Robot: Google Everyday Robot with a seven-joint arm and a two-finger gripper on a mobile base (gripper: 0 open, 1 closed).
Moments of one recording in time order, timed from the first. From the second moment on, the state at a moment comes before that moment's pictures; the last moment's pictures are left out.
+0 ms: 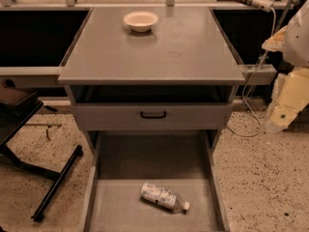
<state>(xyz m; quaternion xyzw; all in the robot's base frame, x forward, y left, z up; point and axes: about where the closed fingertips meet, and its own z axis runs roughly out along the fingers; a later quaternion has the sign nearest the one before) 0.438 -0.217 0.976 -0.60 0.78 -0.03 0.16</state>
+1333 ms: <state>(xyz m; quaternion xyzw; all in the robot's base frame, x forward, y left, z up) 0.433 -0.207 0.843 -0.57 0.80 0.06 0.19</state>
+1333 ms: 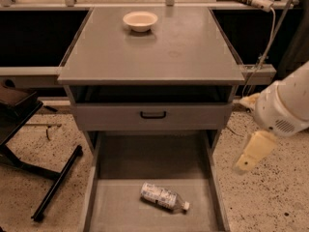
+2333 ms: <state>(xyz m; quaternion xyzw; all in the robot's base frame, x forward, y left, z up) 0.427 -0.152 0.699 -0.55 0.80 0.17 0.19</state>
